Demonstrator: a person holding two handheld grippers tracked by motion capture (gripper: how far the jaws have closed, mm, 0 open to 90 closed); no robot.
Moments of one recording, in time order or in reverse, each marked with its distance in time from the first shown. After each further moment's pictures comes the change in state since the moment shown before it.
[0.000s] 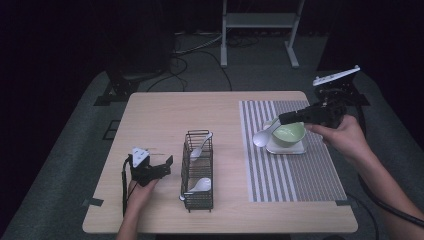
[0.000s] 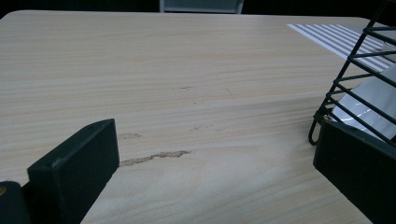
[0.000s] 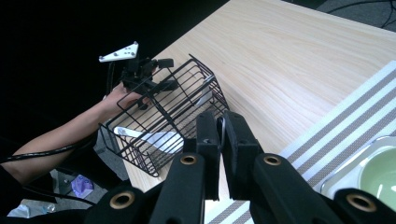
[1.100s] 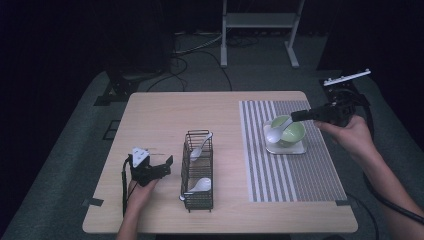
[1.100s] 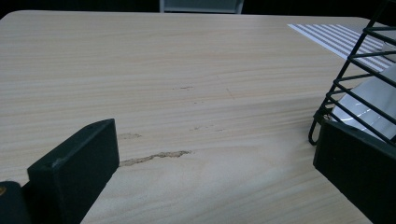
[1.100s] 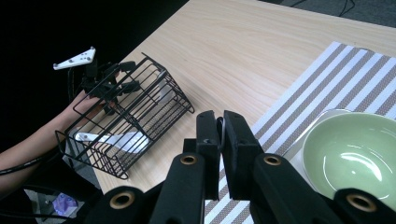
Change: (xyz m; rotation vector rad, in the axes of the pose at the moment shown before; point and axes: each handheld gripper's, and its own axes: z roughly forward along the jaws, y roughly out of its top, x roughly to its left) left arm 0.000 0.000 0.000 -0.002 -0.001 0.001; right arm -0.041 -0.017 -0.012 -0.020 -0.093 0.093
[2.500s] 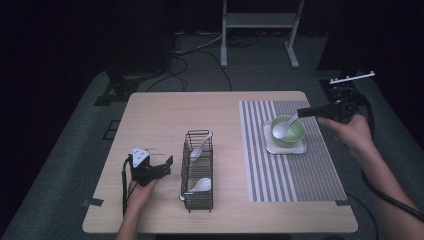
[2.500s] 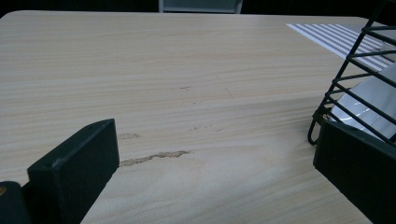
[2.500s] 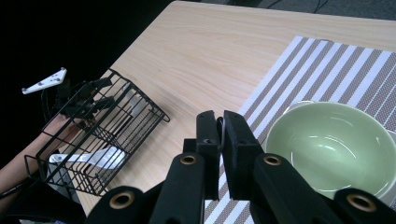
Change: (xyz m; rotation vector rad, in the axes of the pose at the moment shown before) left arm 0.000 0.000 0.000 -0.004 -0.002 0.001; right arm -0.042 -0.006 0.001 -0.035 -0.041 0.104
